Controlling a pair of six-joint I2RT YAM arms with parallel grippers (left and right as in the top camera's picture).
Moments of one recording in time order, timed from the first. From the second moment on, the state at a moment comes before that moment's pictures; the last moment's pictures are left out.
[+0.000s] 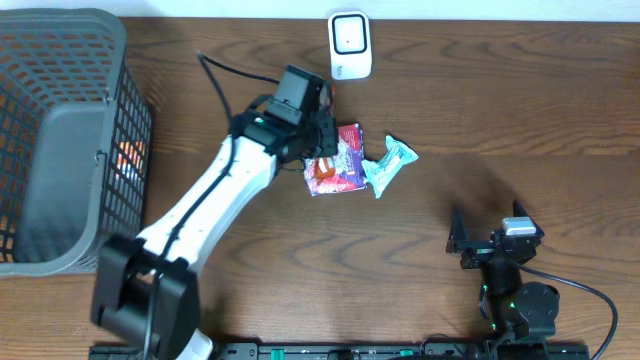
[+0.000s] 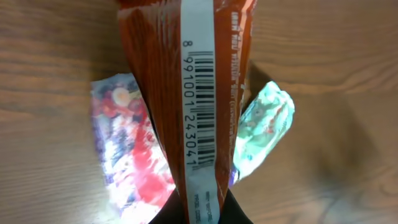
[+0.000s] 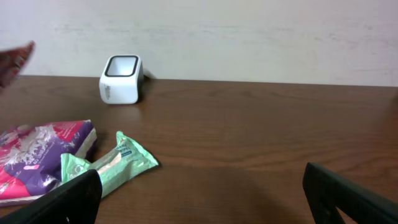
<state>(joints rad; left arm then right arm) -0.49 1.74 1.37 -0.62 0.18 -0.54 0.05 0.01 0.01 -0.07 -0.03 -0.01</state>
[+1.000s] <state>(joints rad) -0.61 1.92 1.37 -0.34 0.10 -0.67 0.05 0.01 0.01 -0.07 -0.03 -0.01</state>
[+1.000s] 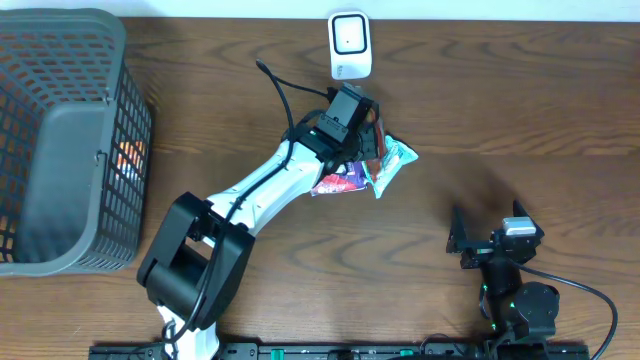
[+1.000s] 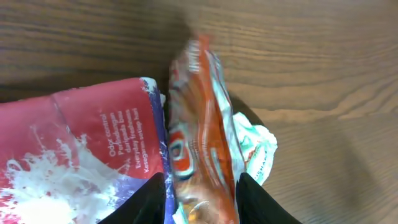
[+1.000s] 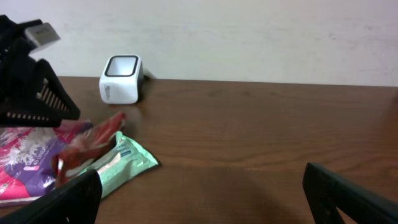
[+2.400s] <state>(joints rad) 0.49 1.27 1.37 -0.69 -0.33 -0.51 0.05 0.01 0.01 -0.07 -0.03 -0.01</state>
